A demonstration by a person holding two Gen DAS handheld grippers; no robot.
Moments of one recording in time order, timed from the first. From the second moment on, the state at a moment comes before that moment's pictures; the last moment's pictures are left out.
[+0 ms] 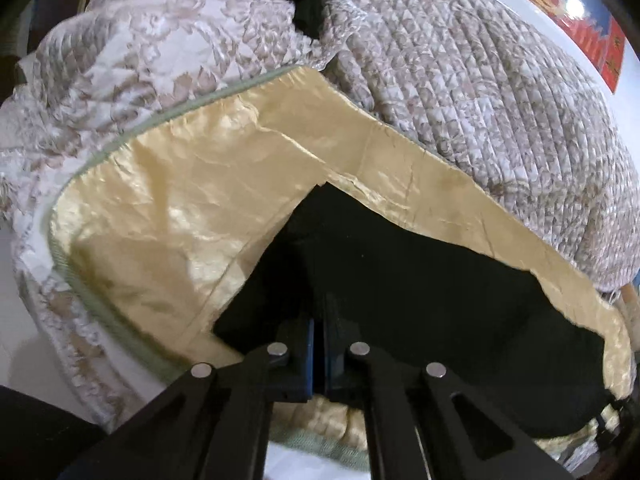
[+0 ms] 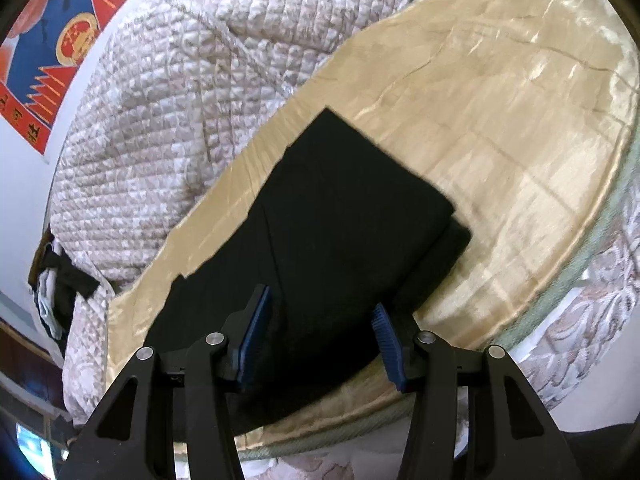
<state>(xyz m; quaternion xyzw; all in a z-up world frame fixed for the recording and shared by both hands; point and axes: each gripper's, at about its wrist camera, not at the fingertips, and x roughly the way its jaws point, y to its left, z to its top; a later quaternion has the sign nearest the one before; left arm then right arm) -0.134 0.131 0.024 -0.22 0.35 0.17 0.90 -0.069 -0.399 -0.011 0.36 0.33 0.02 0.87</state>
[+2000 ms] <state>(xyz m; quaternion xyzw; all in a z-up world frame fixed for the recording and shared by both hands) -0.016 0.032 0.028 -0.02 0.41 0.06 0.91 0.032 -0.264 0.032 0.01 0.36 0.09 0.93</state>
